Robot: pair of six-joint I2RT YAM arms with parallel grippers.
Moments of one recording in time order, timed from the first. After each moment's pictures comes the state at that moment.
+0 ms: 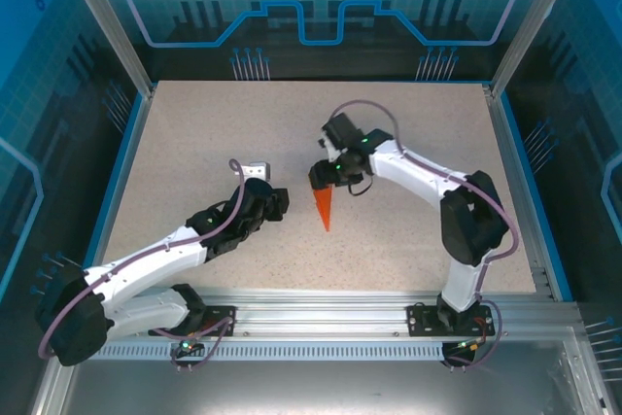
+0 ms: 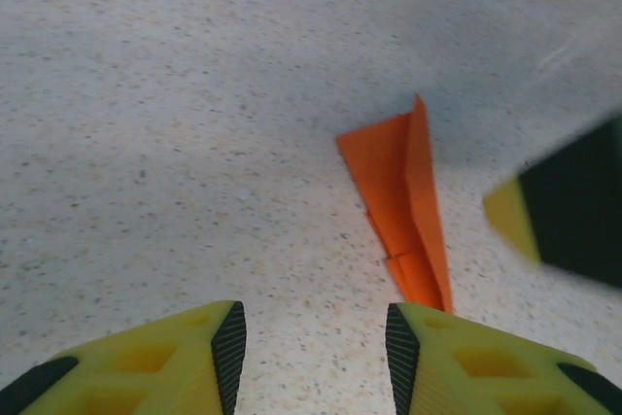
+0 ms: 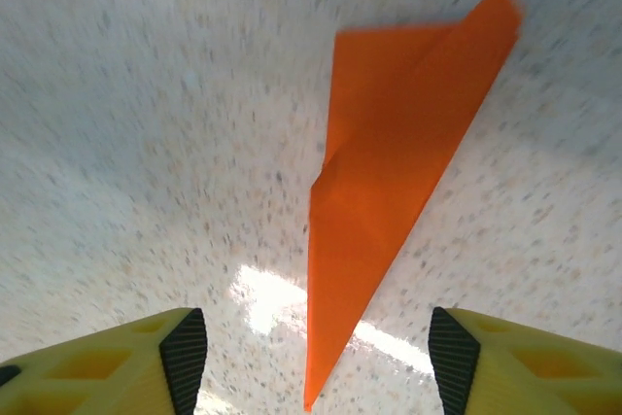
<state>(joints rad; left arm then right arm) -0.72 1.09 0.65 -0.25 -0.37 -0.66 0.67 1.84 1.45 -0.78 -0.10 0.38</state>
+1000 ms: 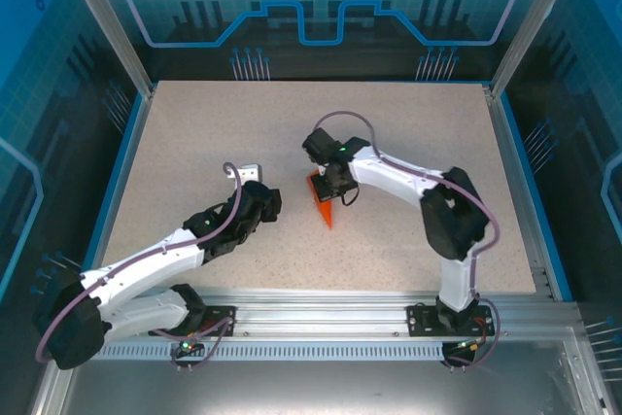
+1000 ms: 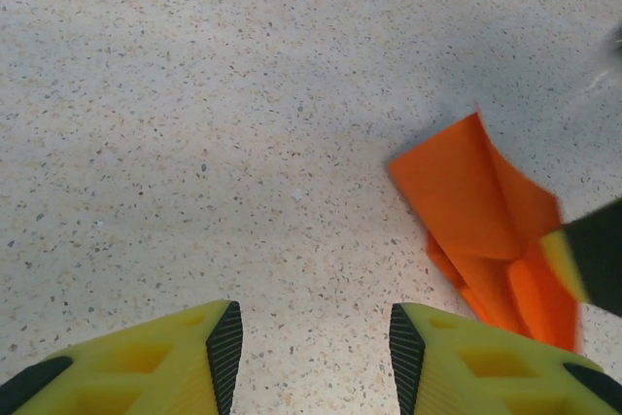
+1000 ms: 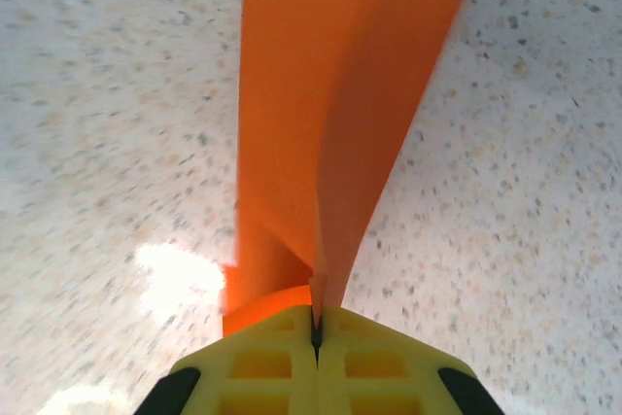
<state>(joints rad) -0.72 1.06 0.64 -0.31 -0.44 -0.69 0.71 1.87 1.45 -0.84 0.03 0.35</state>
